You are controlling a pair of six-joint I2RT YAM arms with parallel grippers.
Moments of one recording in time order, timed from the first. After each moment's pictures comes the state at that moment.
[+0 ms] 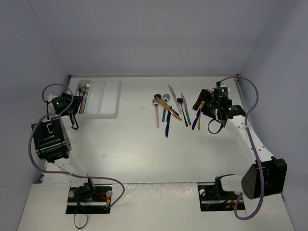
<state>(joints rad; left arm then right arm) 0.37 1.81 0.93 0.49 0.18 -0.94 0.17 1.29 1.06 -0.53 0.04 0.55</state>
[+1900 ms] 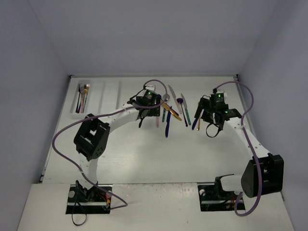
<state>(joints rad) -0.65 1.96 1.48 -0.35 -0.25 -0.48 0.17 1.30 0.96 -0.51 0.10 0.44</state>
